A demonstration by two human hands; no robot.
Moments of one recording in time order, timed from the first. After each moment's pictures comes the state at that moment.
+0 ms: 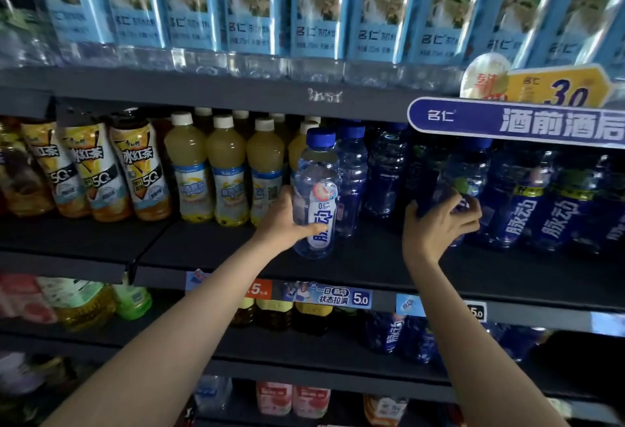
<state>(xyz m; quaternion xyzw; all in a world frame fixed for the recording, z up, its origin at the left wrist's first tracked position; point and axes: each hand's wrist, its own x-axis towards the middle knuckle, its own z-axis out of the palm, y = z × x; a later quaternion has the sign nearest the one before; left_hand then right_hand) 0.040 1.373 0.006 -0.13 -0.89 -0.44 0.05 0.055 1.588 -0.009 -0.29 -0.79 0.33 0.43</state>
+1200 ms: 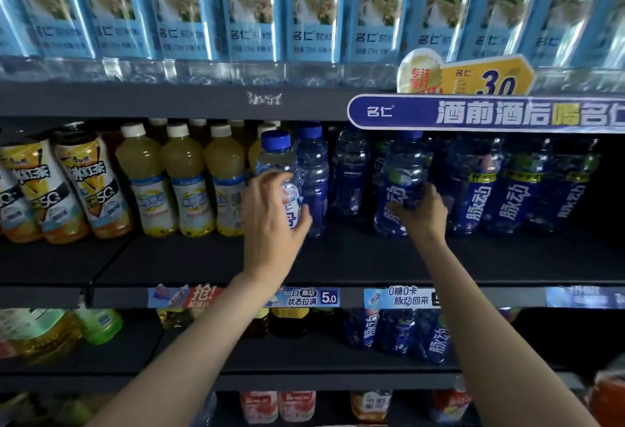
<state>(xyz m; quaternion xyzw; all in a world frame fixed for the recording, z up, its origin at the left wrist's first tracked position) 0.082 1.422 0.013 -0.20 -0.79 -0.35 0.45 0.063 1.659 0.003 -0.20 -0.85 0.39 0.30</state>
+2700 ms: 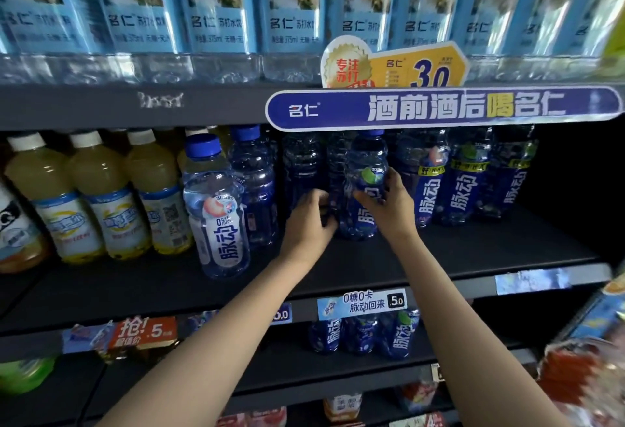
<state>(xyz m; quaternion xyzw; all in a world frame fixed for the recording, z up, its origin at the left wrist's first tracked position) 0.035 1.541 -0.012 -0.27 -0.85 -0.43 0.14 0.063 1.688 0.003 -0.14 -0.84 0.42 0.32</state>
